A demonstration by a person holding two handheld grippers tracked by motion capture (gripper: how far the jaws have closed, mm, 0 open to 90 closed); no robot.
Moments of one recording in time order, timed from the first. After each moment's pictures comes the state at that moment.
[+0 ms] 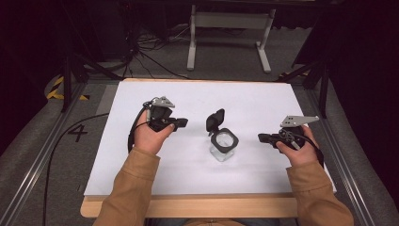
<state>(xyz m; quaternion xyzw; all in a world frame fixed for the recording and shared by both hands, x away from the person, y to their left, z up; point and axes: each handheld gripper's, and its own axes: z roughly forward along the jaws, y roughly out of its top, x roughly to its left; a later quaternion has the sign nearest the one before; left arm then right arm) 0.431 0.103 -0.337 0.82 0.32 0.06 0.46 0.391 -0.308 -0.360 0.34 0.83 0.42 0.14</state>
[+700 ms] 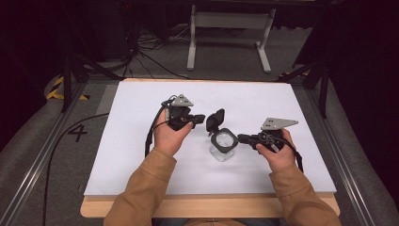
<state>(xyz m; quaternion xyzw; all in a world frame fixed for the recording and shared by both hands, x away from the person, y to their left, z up) 0.438 0.057 -0.341 0.81 0.31 0.08 0.49 0.394 -0.253 -0.375 0.30 0.82 0.47 0.12</state>
